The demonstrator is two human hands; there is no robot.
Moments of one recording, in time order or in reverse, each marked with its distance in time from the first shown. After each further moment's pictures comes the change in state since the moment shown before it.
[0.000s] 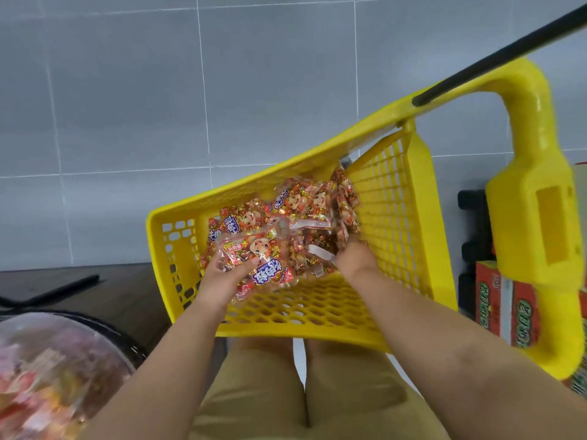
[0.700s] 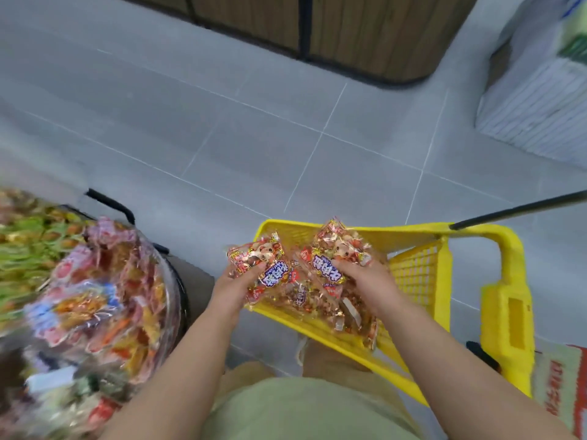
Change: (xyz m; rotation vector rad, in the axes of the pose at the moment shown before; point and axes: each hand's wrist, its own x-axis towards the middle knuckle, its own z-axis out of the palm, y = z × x) left_hand -0.159 0.011 -0.080 -0.604 0.168 0.232; right_hand -0.208 -0.080 -0.077 0.689 -0.308 -0.547
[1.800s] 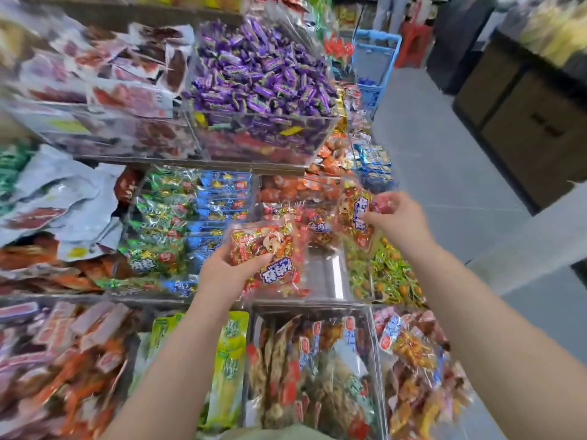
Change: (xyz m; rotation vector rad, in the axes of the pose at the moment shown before) left_hand -0.253 0.000 -0.549 -0.500 0.879 0.457; right_hand -0.208 -0.011 0.666 -0.947 -0.655 -0.991
